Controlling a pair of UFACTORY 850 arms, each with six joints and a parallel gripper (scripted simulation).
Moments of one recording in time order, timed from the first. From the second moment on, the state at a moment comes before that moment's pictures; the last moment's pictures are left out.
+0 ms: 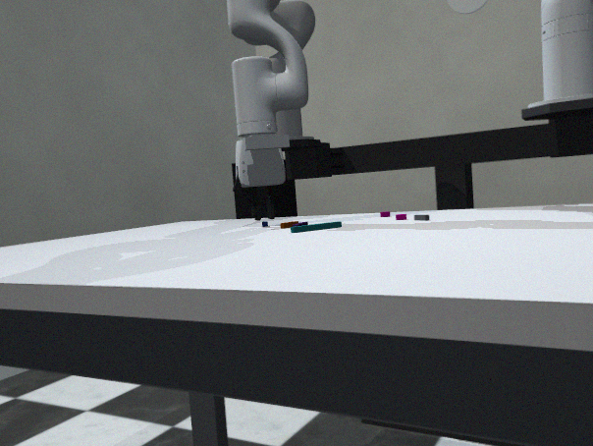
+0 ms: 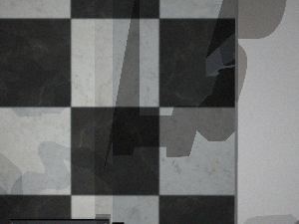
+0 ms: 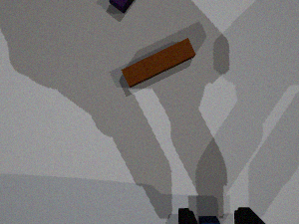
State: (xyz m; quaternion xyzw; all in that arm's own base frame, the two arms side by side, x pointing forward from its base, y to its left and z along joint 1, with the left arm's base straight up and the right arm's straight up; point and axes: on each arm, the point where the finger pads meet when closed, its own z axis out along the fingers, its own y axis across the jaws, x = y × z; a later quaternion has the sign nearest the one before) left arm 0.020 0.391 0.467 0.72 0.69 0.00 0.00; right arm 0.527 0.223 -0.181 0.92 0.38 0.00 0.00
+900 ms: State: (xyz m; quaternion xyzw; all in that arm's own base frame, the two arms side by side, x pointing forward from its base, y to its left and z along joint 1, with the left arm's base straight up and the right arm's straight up) left arm 0.020 0.391 0.467 0.72 0.69 0.00 0.00; right arm 0.527 0.223 -0.191 0.92 0.38 0.00 0.00
